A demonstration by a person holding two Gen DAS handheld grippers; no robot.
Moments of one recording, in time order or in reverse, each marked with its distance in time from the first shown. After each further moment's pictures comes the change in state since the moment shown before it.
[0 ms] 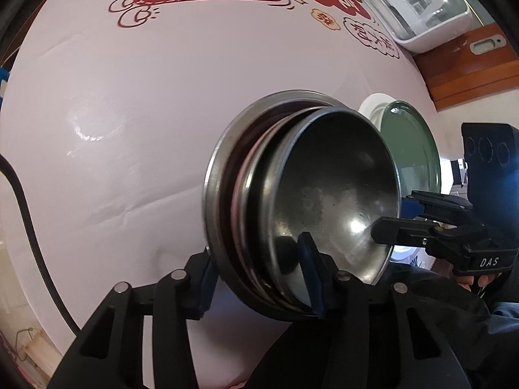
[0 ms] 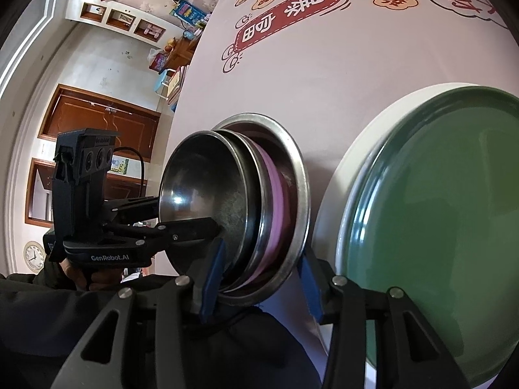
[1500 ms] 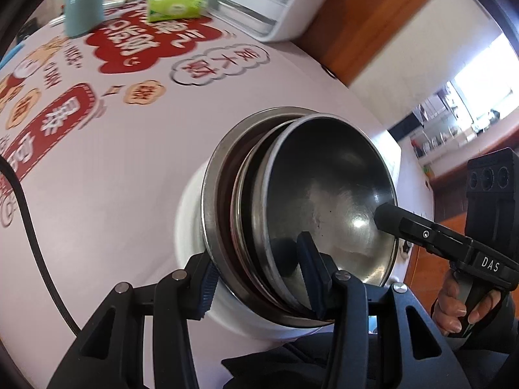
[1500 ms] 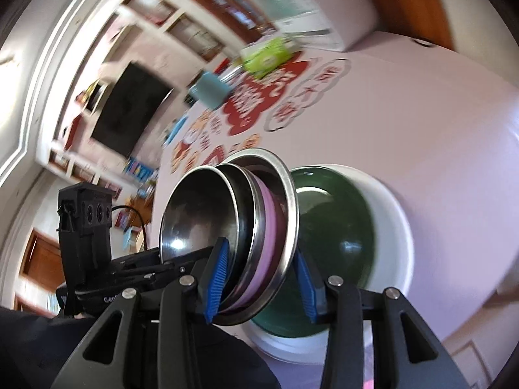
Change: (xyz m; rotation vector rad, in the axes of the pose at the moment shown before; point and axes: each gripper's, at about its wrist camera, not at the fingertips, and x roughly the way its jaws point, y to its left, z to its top) left arm 0.017 -0.175 0.058 0.466 -0.118 -0.100; right arm -0.145 -0.059 -0.106 0.390 -0.698 -0.170
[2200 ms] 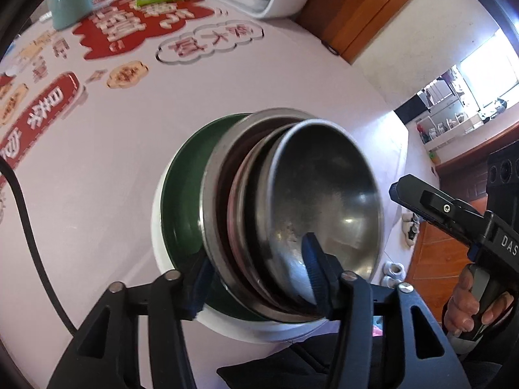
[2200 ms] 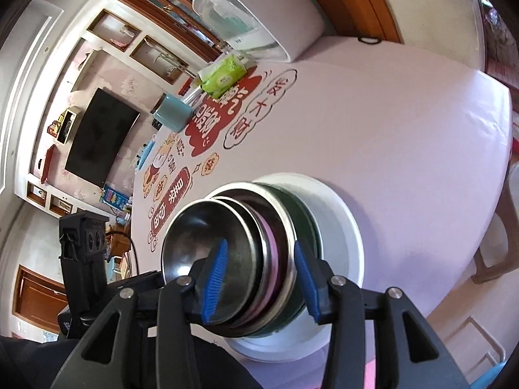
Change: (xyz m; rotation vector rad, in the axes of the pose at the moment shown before) left arm 0.017 -0.013 -0.006 0.012 0.052 0.028; right arm -0.019 -0.015 -0.002 0.065 -0.061 -0.096
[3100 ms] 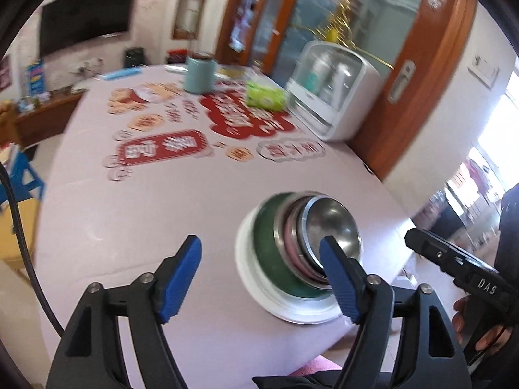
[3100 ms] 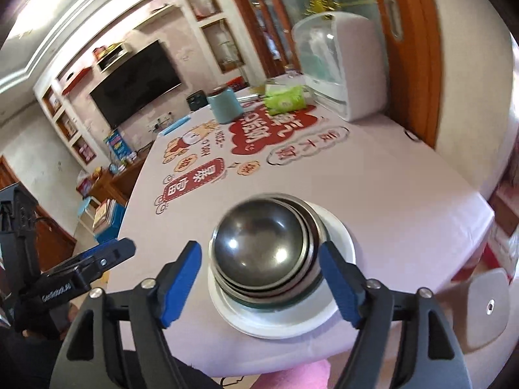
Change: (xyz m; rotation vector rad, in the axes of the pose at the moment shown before) left arm -0.149 -0.010 -0.120 -0.297 -0.539 0.257; right arm -0.071 0.085 -0.028 -0.478 -0.078 -0.048
